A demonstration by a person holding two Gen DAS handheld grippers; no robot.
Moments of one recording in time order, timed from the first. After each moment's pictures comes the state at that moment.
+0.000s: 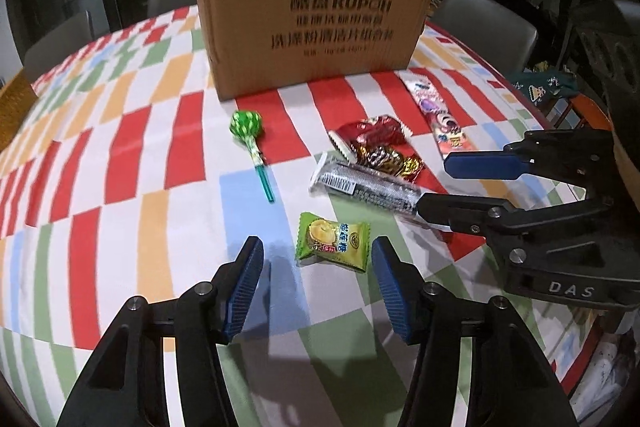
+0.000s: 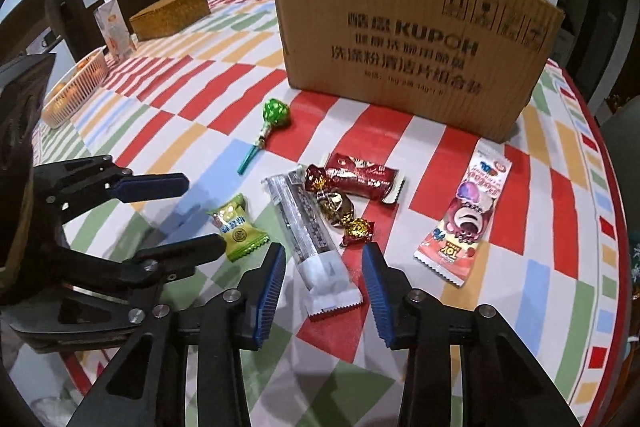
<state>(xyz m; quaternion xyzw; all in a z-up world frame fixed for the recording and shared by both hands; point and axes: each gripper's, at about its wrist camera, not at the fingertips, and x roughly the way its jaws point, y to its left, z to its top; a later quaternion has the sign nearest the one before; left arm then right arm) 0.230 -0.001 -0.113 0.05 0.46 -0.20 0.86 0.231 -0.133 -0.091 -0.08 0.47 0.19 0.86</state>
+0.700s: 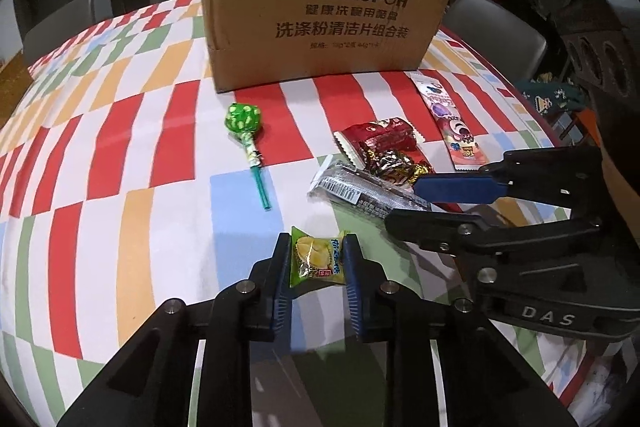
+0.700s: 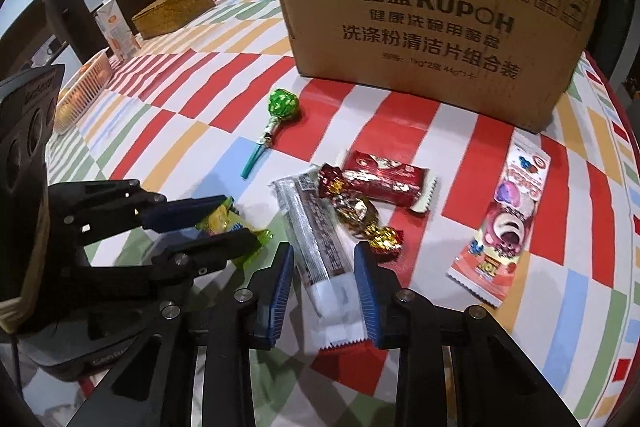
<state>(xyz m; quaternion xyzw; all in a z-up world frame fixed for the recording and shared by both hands) 0.243 -0.003 -0.121 0.03 0.47 -0.19 0.86 0.254 -0.119 -0.110 -0.05 0.49 0.22 0.84</state>
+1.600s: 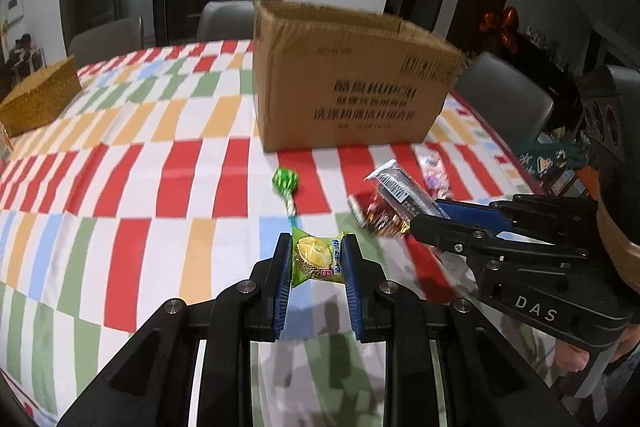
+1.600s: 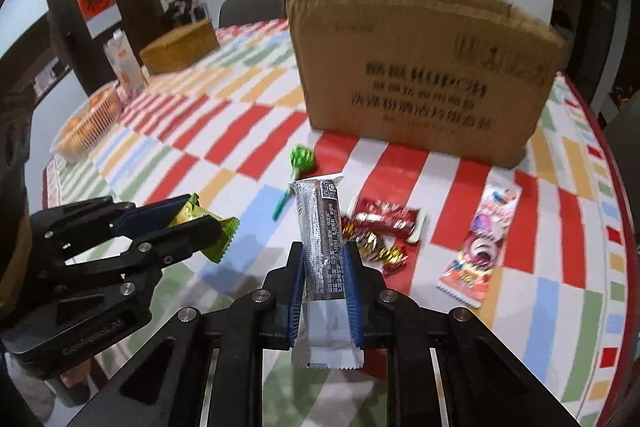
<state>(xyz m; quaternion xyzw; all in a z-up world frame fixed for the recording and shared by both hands) 0.213 0.020 -0.054 -0.02 0.40 -0.14 0.91 0.231 -0.121 -0.057 -0.03 0.43 0.20 0.88</state>
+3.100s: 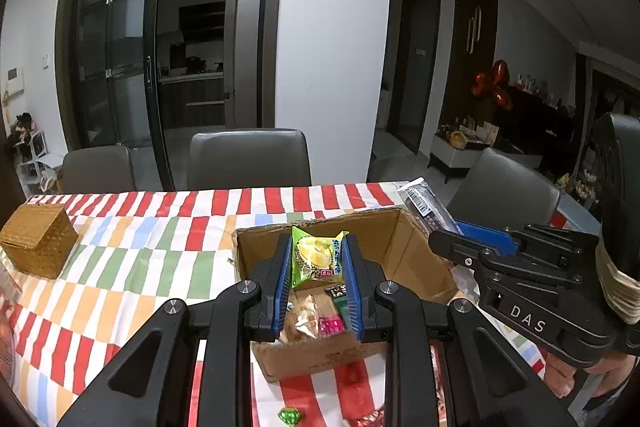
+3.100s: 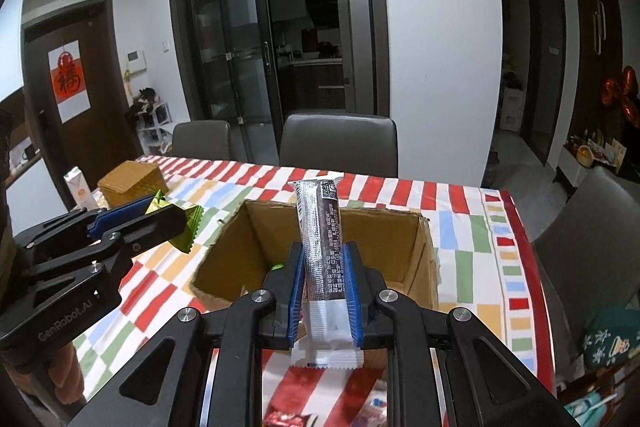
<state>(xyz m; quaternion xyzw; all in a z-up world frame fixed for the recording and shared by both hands) 0.354 -0.015 0.091 0.00 0.26 -0.14 0.96 0.348 -0.175 0.089 -0.01 0.29 0.13 0.95</state>
